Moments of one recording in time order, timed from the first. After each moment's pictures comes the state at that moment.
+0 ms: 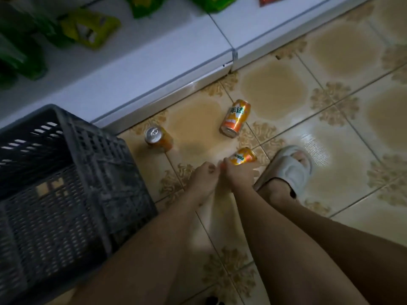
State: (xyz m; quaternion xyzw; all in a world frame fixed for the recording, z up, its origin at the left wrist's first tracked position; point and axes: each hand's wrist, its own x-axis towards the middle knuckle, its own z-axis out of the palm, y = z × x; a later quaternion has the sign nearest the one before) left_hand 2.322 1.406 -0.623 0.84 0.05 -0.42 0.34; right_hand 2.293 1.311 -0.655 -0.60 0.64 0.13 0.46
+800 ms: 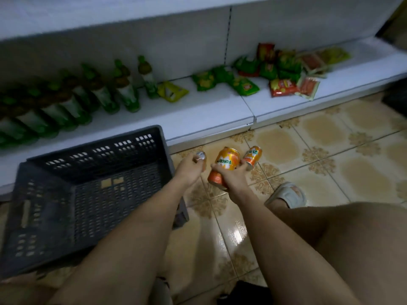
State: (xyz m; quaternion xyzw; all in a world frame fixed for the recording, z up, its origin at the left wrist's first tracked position) left_hand 2.327 1.556 -0.432 0.87 0.03 -0.23 0.44; right_hand 2.262 1.430 -0.436 -0.57 0.37 0.03 0.73
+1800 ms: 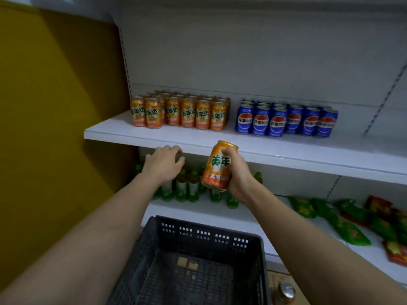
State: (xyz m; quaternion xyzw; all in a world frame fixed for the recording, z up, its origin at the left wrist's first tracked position) left_hand 2.414 1.921 -0.150 0.98 0.09 0.11 0.12; right_hand 2.436 1.721 -0.148 -0.58 0.03 0.18 0.79
